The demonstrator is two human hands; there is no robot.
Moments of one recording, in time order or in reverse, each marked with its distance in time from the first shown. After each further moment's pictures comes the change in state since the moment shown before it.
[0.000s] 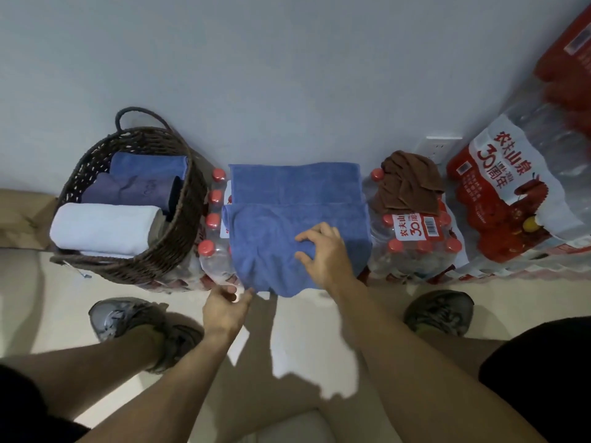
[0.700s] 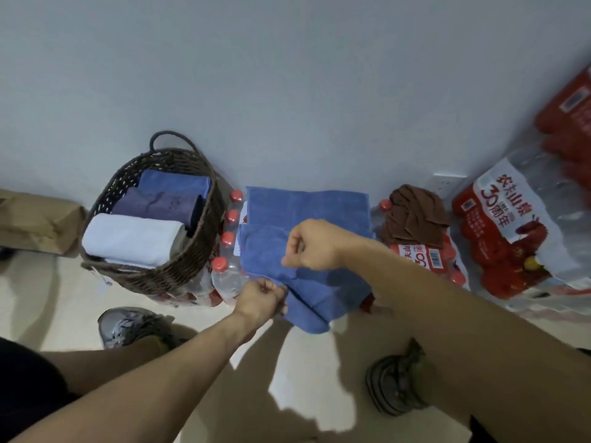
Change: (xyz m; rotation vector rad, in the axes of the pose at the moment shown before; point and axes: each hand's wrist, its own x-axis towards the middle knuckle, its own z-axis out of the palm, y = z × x) left_hand -0.023 0.085 -0.007 -0.342 -0.402 -0.017; right_hand 0.046 -0.102 -0.085 -0.172 -0.633 -0.068
